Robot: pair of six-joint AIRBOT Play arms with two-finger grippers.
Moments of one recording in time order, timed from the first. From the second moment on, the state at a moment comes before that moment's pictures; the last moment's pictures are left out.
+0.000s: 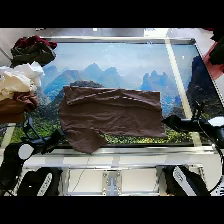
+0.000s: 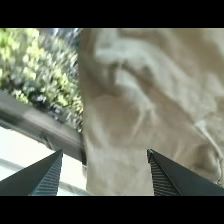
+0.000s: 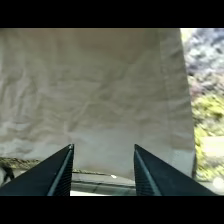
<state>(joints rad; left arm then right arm) -0.06 -0.37 0.27 1.35 -1.04 -2.21 -0.46 -0.87 0.55 -0.88 1.16 1.20</state>
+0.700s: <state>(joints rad) -0.06 -0.64 0.22 1.11 -0.89 -2.04 -0.46 -0.84 0.54 -0.81 1.17 1.14</state>
